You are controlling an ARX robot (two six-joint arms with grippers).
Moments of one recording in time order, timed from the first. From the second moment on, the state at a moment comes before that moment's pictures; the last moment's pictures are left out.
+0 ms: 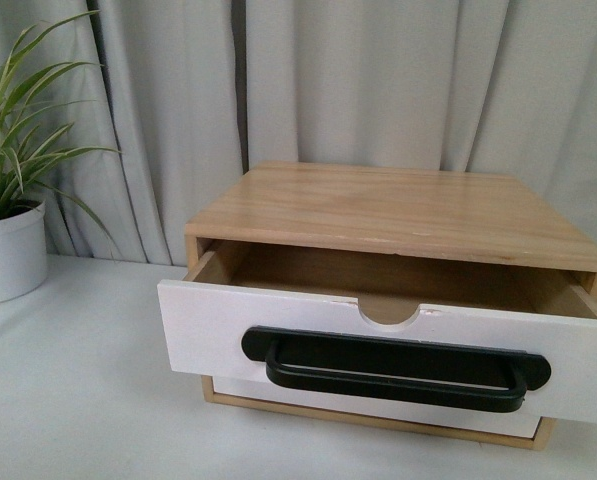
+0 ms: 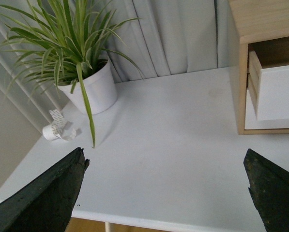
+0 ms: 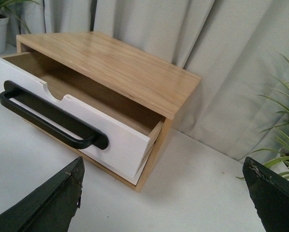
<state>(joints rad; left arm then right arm) -0.63 0.43 0.16 0.14 -0.76 0.21 -0.21 0.17 0.18 -0.06 -0.49 -0.33</state>
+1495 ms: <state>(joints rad) 0.00 0.00 0.01 0.00 0.00 0.00 0.00 0.00 0.01 0.00 0.00 -0.01</state>
